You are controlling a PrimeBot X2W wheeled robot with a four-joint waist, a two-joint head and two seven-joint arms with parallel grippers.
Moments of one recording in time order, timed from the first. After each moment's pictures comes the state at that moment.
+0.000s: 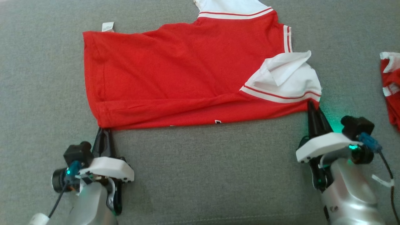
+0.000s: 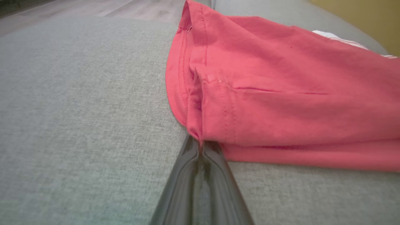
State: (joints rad) left arm -0.36 0.04 -0.07 0.73 -0.24 0.01 -0.27; right arm -0.39 -0.05 0.02 0.74 0.25 0.13 -0.26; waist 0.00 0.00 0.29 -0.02
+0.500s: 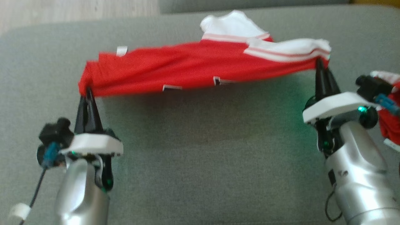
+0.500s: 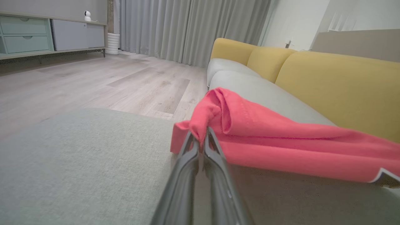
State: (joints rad) left arm -0.42 0.03 0.03 0.55 -0.26 -0.05 -0.26; right arm -0.59 -0.10 0.08 0.75 0.46 0.13 -0.22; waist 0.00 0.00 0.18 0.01
